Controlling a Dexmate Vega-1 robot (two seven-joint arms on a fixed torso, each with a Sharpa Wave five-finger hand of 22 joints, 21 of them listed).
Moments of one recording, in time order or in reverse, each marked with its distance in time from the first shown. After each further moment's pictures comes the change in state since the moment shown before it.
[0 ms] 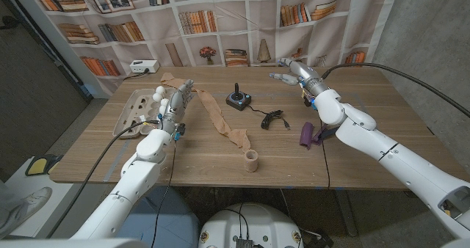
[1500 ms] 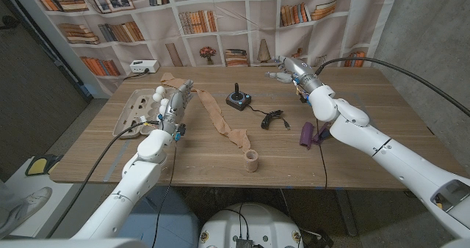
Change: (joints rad) left arm -0.010 -0.008 0.008 0.019 0.016 -0.006 0.018; left_hand -0.008 -0.008 -0.011 0.003 0.000 0.009 -0.002 0.000 0.000 0.007 0.007 0.000 0.000 -0.006 -0.005 0.000 0.000 0.000 0.000 -0.018 0.000; right arm 0.054 0.019 -0.053 0.007 -0.092 -0.035 0.018; right_hand 0.076 -0.003 -0.024 0.024 -0.008 0.050 -0.033 -0.004 0.000 0.045 -0.031 -0.001 0.014 0.197 -0.008 0.123 0.055 0.242 -0.069 0.076 0.007
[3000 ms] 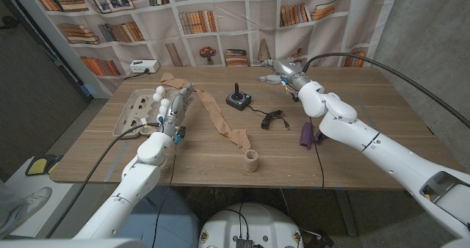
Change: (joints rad) left arm 0.010 0.004 0.001 0.014 0.003 -0.014 -0.015; left_hand 0.000 0.000 -0.008 0.000 0.000 -0.006 -0.006 -0.004 0.000 0.000 0.000 0.000 0.000 -0.010 0.011 0.000 0.000 0.000 0.000 -0.019 0.000; right arm 0.074 0.038 -0.089 -0.015 -0.113 -0.093 0.129; right_hand 0.016 0.000 -0.029 -0.004 0.000 0.039 0.005 0.001 0.005 0.034 -0.023 0.019 0.024 0.000 0.000 0.032 0.052 0.019 -0.002 0.015 0.009
